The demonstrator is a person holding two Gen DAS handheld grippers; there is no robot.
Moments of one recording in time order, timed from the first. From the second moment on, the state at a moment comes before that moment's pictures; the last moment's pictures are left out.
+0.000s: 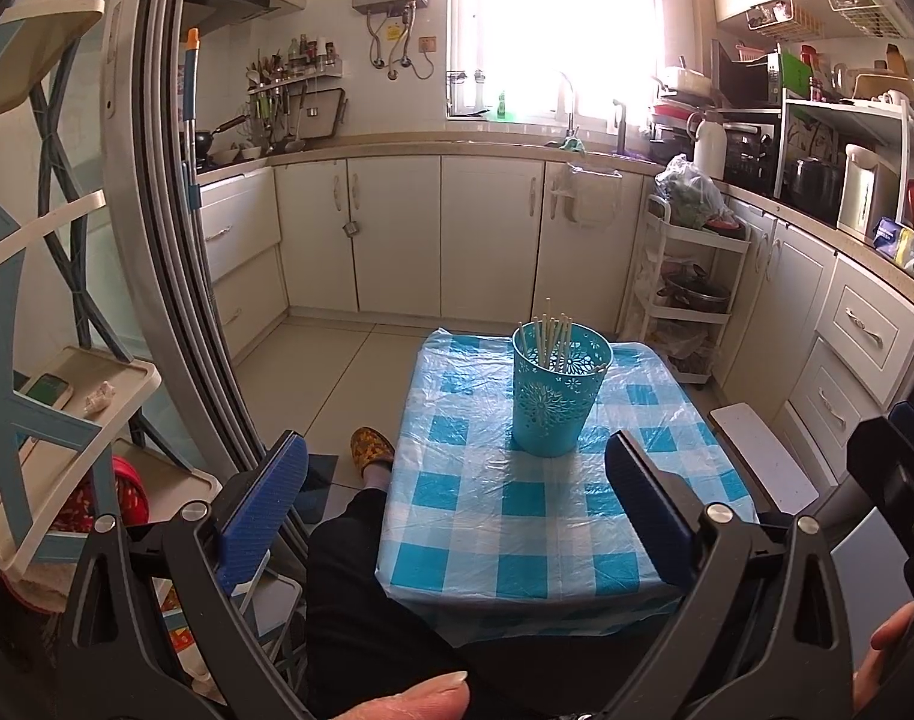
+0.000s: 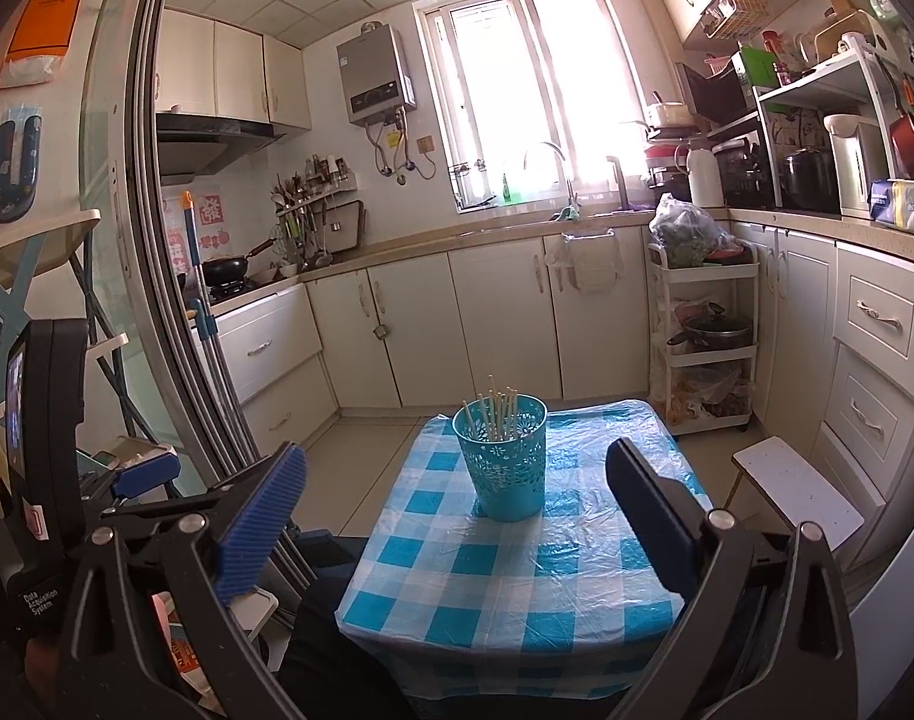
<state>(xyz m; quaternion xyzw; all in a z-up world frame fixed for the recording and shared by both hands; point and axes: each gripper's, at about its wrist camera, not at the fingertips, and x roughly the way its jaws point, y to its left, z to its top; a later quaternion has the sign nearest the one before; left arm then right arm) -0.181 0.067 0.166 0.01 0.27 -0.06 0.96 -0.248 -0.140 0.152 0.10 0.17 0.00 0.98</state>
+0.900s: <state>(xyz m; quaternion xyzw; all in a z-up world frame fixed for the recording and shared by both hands) -0.184 0.067 0.166 0.01 0.27 -0.06 0.96 -0.252 -0.143 0.156 0.10 0.17 0.00 0.98</state>
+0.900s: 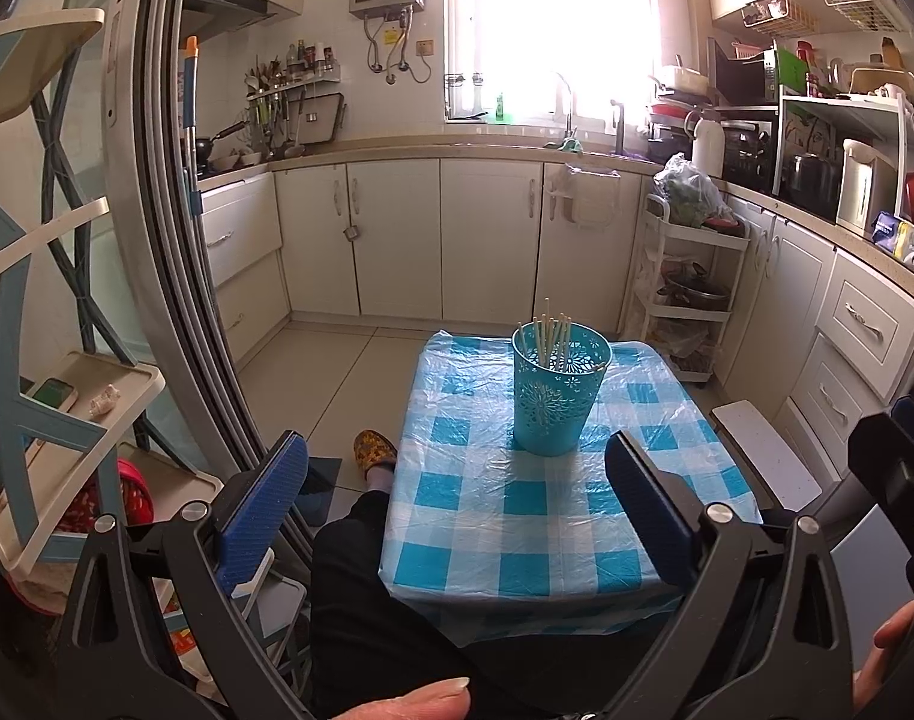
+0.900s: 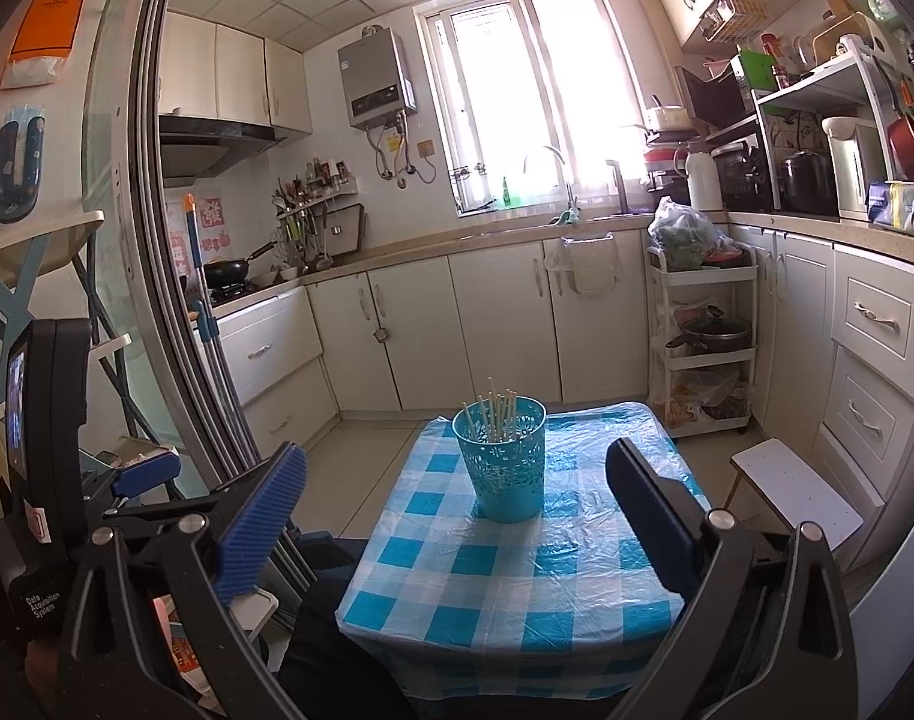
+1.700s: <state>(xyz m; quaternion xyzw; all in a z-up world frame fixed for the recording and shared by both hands) -0.186 0.066 0.165 0.02 0.27 -0.06 0.96 -0.254 -0.145 0.157 0.09 0.17 0.00 0.98</state>
